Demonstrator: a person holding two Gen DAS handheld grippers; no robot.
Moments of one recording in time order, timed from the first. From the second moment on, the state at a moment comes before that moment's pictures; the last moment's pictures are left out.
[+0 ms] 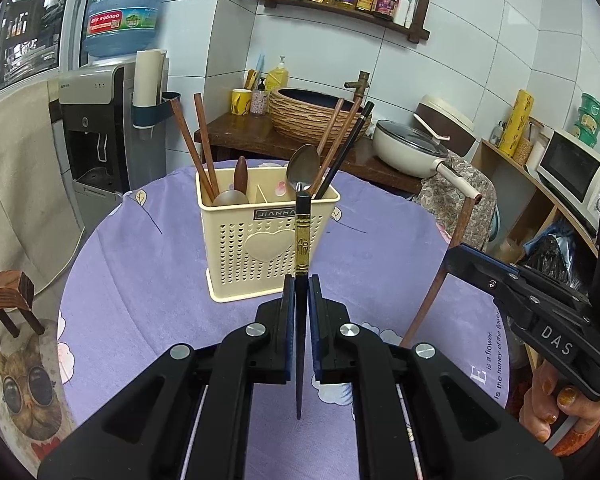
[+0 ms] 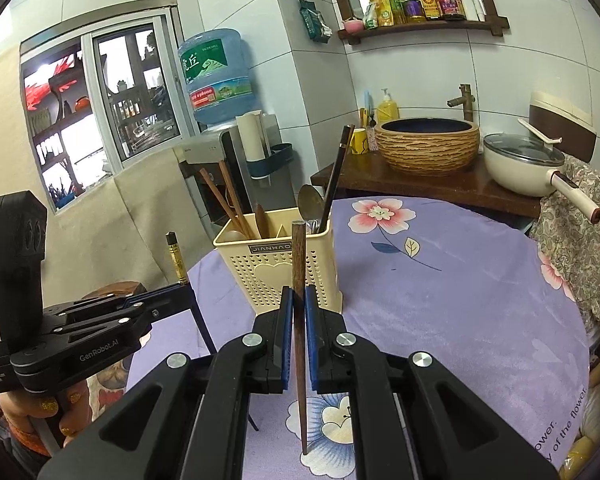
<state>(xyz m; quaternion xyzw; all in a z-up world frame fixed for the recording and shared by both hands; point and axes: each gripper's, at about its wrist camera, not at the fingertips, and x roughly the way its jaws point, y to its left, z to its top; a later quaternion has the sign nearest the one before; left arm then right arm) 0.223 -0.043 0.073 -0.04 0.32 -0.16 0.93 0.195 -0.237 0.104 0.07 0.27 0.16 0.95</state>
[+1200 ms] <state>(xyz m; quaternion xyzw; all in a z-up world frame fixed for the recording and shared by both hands) 0.305 0.077 -0.016 -0.06 0.42 0.08 0.90 0.203 -0.231 0.121 0.05 0.26 0.17 0.95</state>
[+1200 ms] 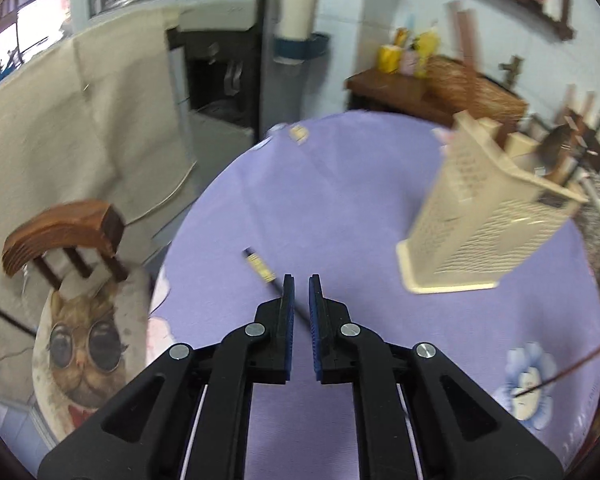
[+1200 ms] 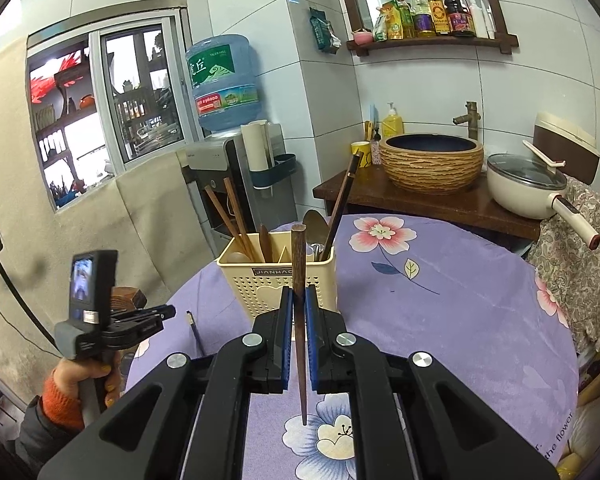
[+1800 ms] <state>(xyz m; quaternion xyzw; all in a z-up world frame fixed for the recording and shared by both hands) 0.357 0.076 -0.082 -0.08 0.47 0.11 0.87 0.210 -0.226 0.110 0.05 0.27 0.18 0.94</state>
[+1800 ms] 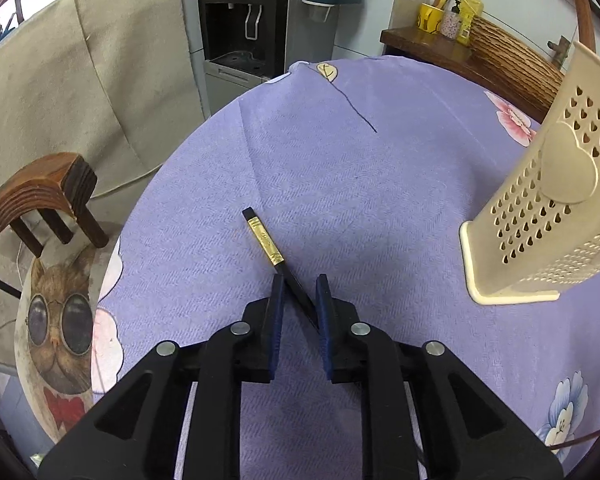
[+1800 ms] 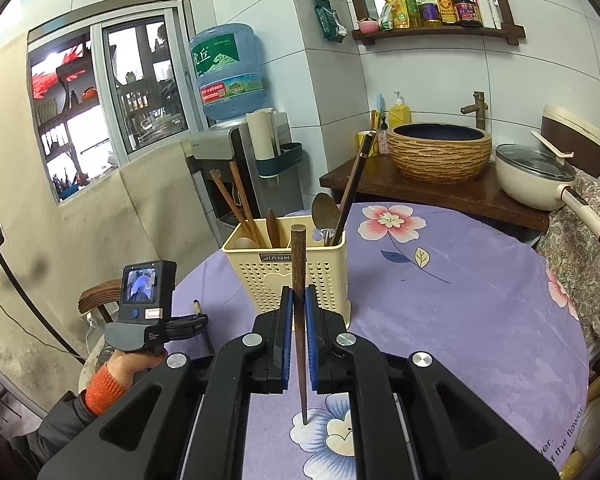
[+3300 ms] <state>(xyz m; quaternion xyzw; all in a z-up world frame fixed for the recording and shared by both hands) 0.239 0.034 0.067 -0.10 0.33 -0.08 0.94 0.197 -0.226 0.116 0.05 0.26 0.17 0.95</state>
